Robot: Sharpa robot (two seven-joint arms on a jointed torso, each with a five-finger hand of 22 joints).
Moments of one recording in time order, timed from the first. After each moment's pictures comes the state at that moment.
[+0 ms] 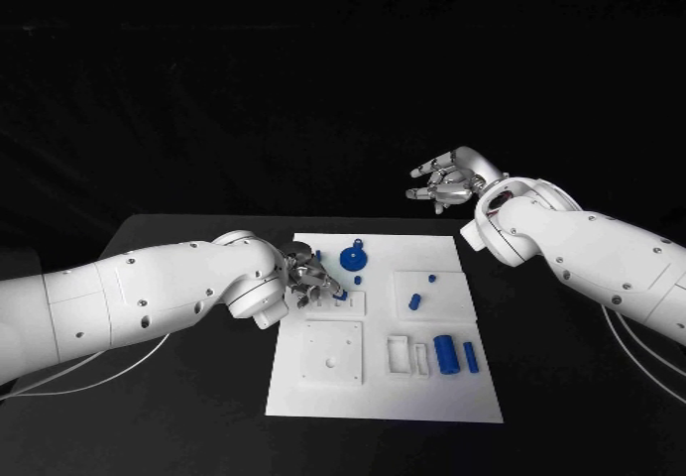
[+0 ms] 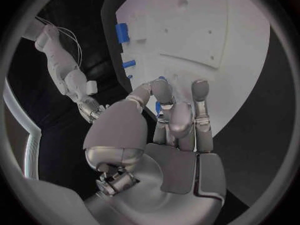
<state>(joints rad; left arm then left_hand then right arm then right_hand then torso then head) 1.38 -0.61 -0.24 1.41 -0.70 -0.16 -0.47 1.10 0.01 0.33 -0.14 0.52 1.20 0.04 0.07 0.34 1.47 -0.10 0.77 0.49 1.42 -0.14 1.34 0.89 0.07 1.20 -0.09 0.72 1.20 1.14 -0.70 0.28 1.26 -1.16 -0.37 -0.11 1.30 -0.16 0.19 -0.07 0.48 0.99 0.12 0.07 0.07 1.06 0.02 0.97 0.85 1.35 -0.05 0.92 0.94 0.11 1.47 -0.07 0.19 1.11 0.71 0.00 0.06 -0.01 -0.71</state>
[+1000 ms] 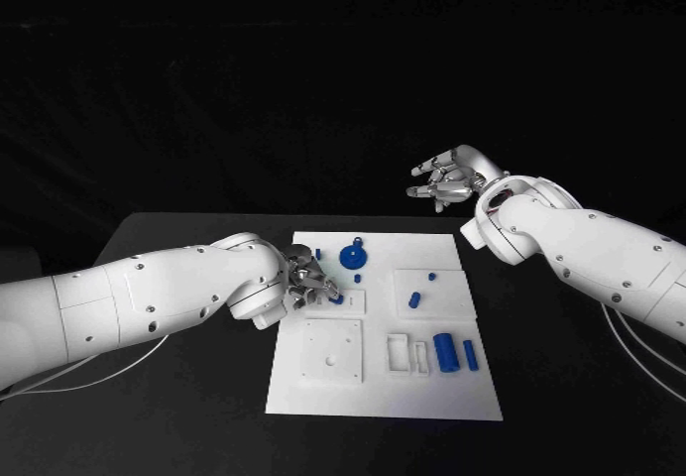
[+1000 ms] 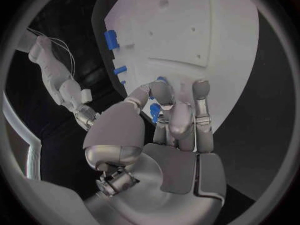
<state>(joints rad) 1.36 -0.59 -0.24 1.39 -0.79 -0.13 -0.49 1.03 0.03 0.37 -0.18 0.55 1.20 0.04 0.07 0.34 1.47 -0.09 0.79 0.50 1.42 -0.13 1.35 0.89 0.07 1.24 -0.09 0.62 1.31 1.14 -0.70 0.28 1.25 -1.15 -0.37 -0.12 1.30 -0.16 0.19 -0.07 0.49 0.99 0.12 0.07 0.07 1.06 0.02 0.97 0.84 1.35 -0.05 0.91 0.93 0.11 1.47 -0.07 0.19 1.11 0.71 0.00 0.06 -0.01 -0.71</state>
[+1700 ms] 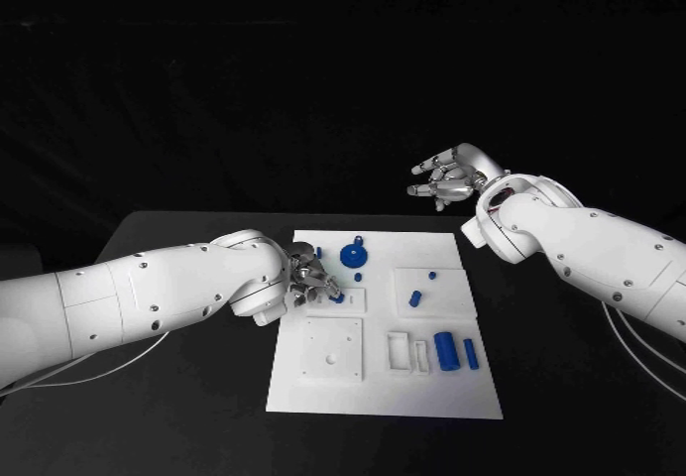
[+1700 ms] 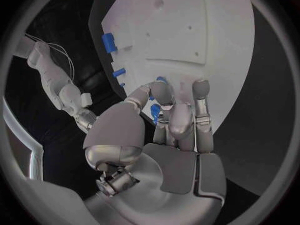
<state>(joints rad) 1.37 -0.58 -0.24 1.38 -0.83 -0.11 -0.49 1.03 0.03 0.36 -0.18 0.53 1.20 0.04 0.07 0.34 1.47 -0.09 0.79 0.51 1.42 -0.13 1.35 0.89 0.07 1.24 -0.09 0.61 1.31 1.14 -0.70 0.28 1.25 -1.15 -0.37 -0.12 1.29 -0.16 0.19 -0.07 0.49 0.99 0.12 0.07 0.07 1.06 0.02 0.97 0.84 1.35 -0.06 0.91 0.93 0.11 1.47 -0.07 0.19 1.11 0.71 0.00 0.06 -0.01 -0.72</state>
